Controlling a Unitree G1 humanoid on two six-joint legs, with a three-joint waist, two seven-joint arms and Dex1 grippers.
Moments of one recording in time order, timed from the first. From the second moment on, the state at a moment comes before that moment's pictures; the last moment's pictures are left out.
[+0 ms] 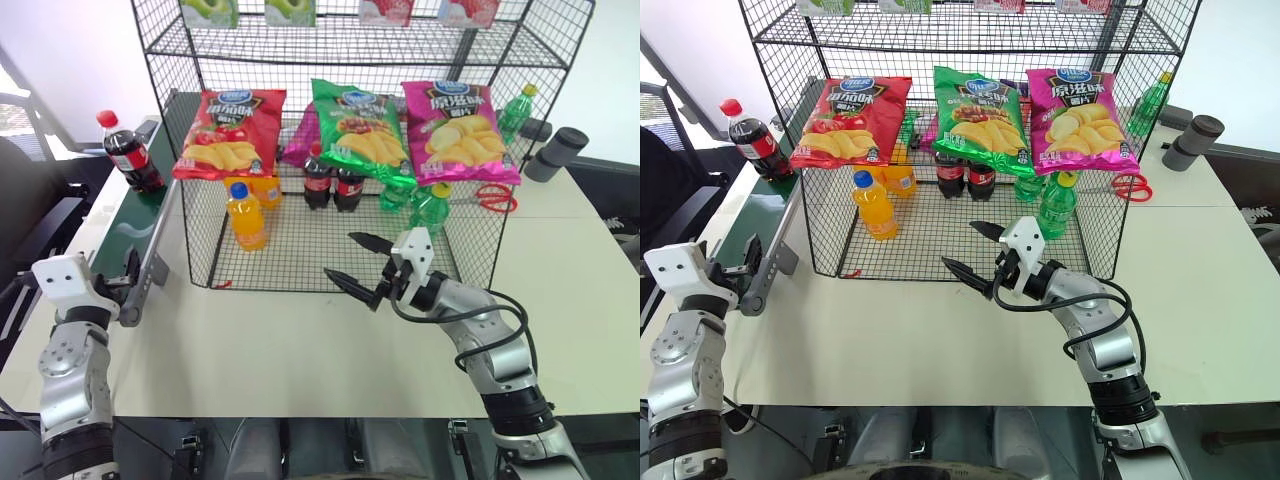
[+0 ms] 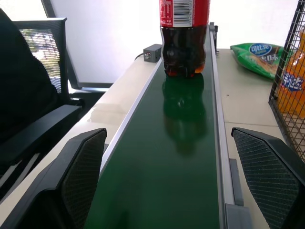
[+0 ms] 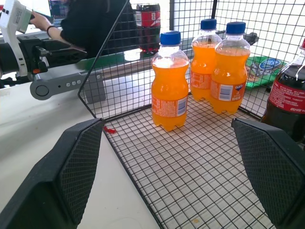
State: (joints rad) left arm -0.05 0.40 0.49 0.09 -0.32 0.03 -0.22; right arm -0.24 -0.34 0.11 -0.18 0.35 0.24 0.77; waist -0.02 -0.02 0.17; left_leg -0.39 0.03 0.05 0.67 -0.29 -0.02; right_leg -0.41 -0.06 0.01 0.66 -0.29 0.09
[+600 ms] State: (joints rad) left arm -0.05 0.40 0.49 0.11 -0.32 0.03 -0.22; right arm -0.25 -0.33 0.11 -0.17 0.34 0.23 0.77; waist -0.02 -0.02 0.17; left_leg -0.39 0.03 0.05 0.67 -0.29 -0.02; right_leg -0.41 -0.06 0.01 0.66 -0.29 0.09
